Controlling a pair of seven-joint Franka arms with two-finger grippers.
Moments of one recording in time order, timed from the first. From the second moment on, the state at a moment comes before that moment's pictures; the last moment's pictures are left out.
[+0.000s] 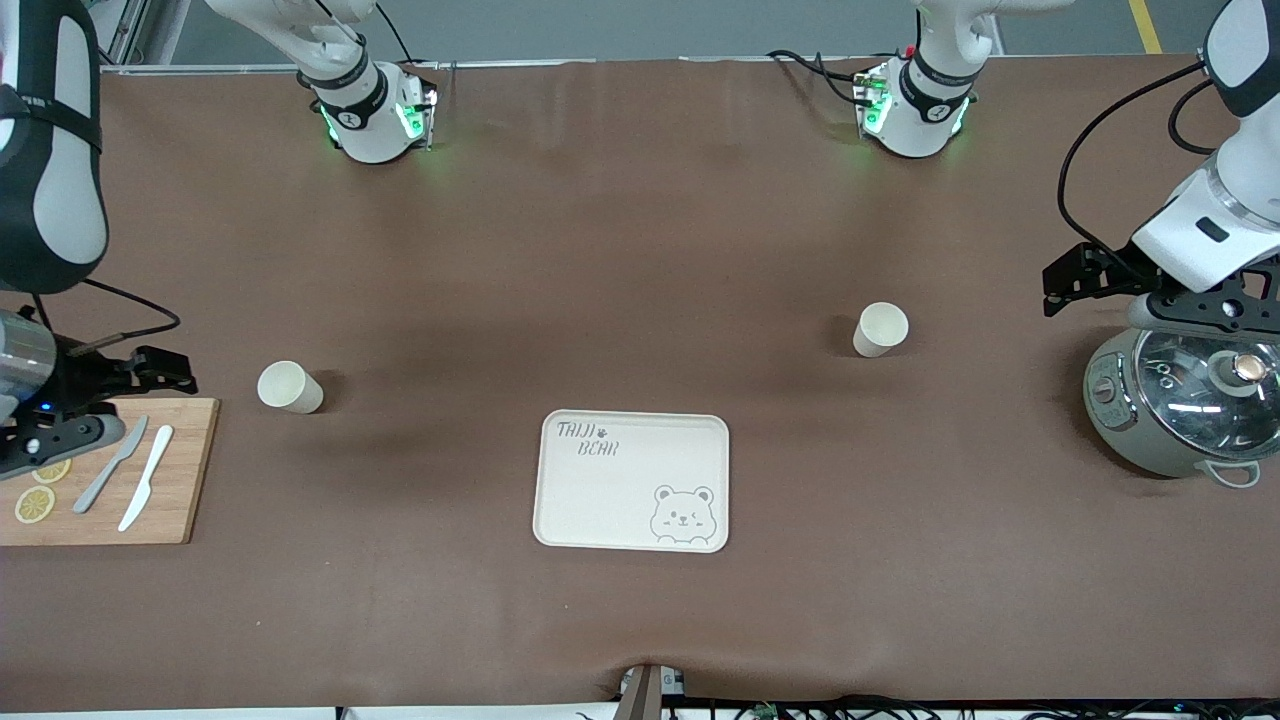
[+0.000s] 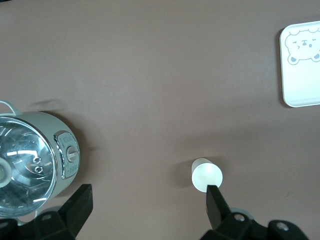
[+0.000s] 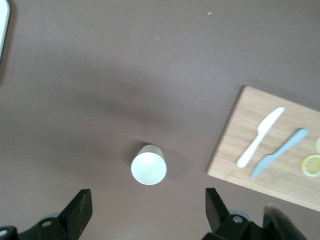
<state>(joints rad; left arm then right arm) -0.06 0.03 -0.04 -1.66 0.01 1.75 0.07 -0.05 0.38 0.00 -1.31 -0.04 1.62 -0.40</state>
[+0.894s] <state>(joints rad) -0.06 0.03 -0.04 -1.65 0.01 1.75 0.07 -0.03 0.25 0.01 -1.20 -0.07 1.38 -0.35</state>
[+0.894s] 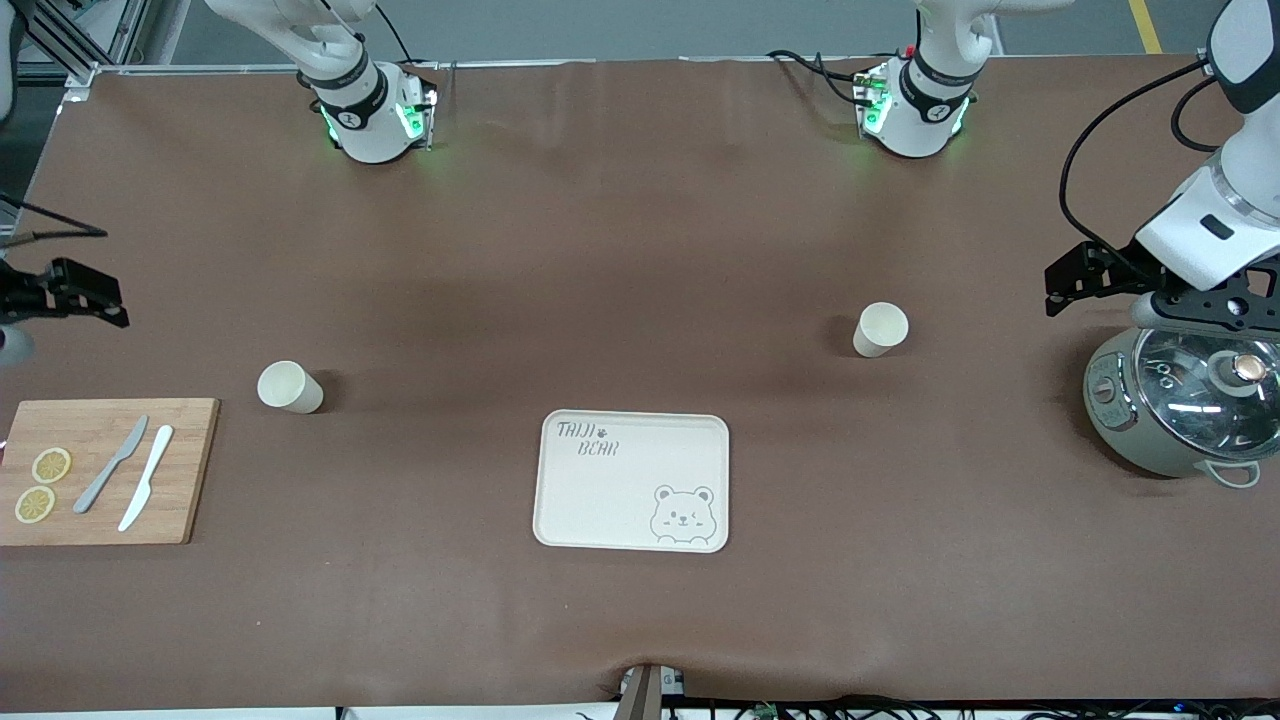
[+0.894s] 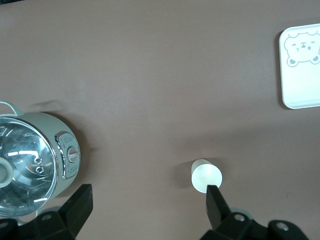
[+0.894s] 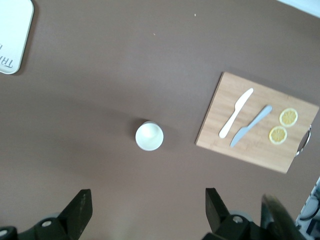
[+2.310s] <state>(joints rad) -0.06 0.03 -0.04 -1.63 0.01 1.73 0.05 -0.02 0.01 0.01 -1.46 0.00 1.46 -0.18</state>
